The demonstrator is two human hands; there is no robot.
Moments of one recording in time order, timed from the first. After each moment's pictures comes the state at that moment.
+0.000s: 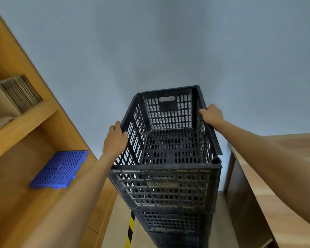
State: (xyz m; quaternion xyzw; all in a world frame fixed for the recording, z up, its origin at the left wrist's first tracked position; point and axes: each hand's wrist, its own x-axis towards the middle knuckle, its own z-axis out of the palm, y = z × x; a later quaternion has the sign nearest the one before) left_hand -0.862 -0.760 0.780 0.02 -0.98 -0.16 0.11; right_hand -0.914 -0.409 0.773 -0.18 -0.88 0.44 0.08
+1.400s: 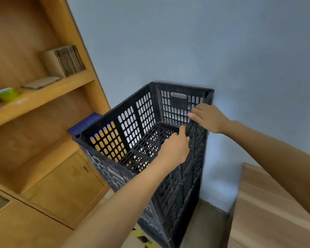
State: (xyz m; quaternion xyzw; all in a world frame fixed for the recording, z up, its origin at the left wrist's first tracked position) left_hand -0.840 -0.437 0.777 0.08 -0.98 -0.19 0.00; right_hand -1.002 -0.309 0.777 0.42 -0.89 0.08 0.12
